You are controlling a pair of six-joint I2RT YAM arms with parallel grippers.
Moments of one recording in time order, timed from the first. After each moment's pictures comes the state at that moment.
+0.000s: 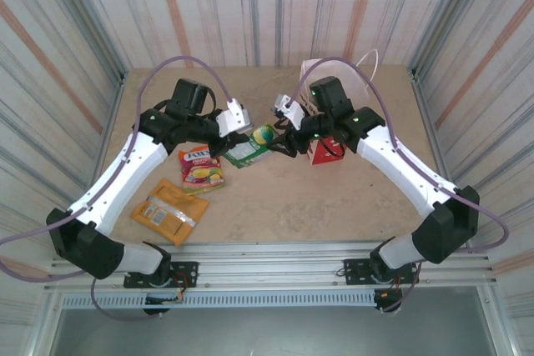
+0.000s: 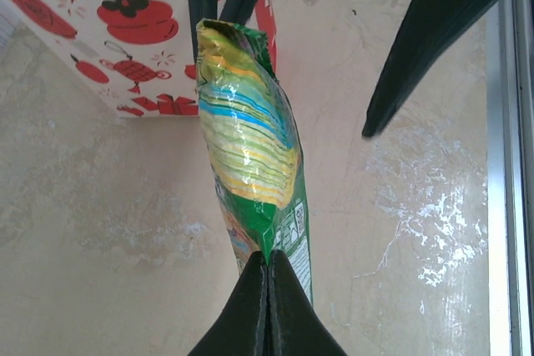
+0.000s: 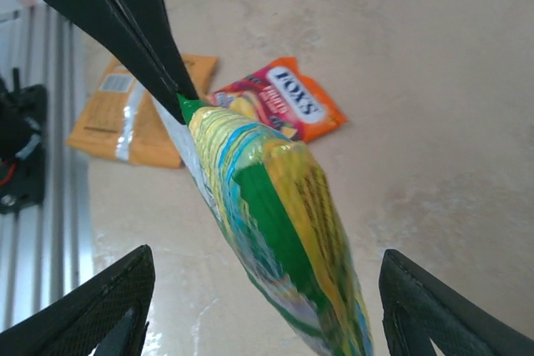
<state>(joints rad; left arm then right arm) -0.49 1.36 1.40 -0.87 0.56 0.72 0.58 1.46 1.38 -0.67 -0.58 -0.39</state>
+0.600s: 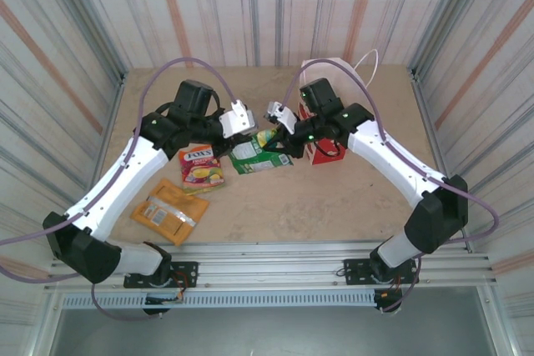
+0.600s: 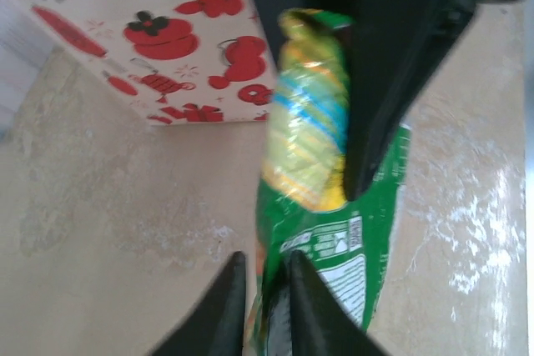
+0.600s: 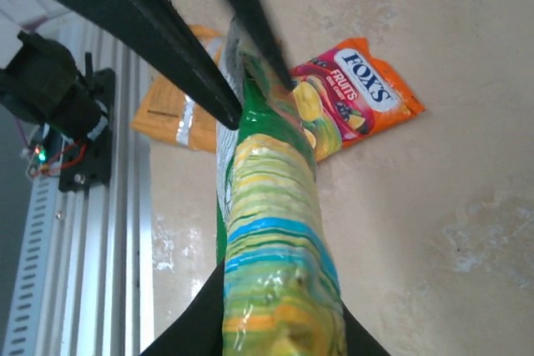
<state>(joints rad) -0.53 1.34 1.40 -0.81 0.43 0.68 0.58 1.52 1.41 -0.73 -0.70 -0.39</state>
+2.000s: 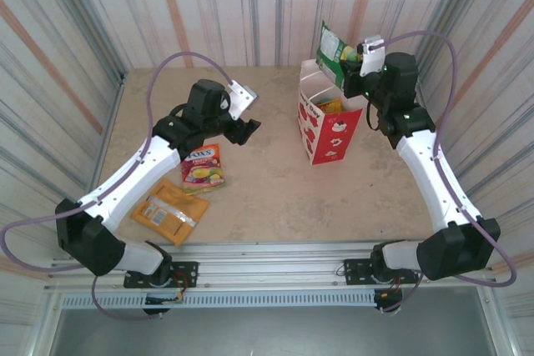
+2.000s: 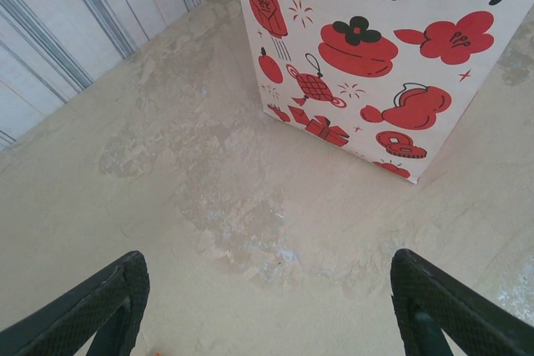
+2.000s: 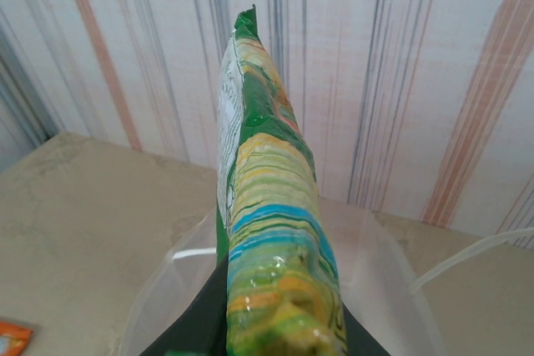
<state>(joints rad) -0.58 1.40 1.33 -0.53 0.10 0.24 0.20 1.31 1.34 -0.22 -0.17 0.02</state>
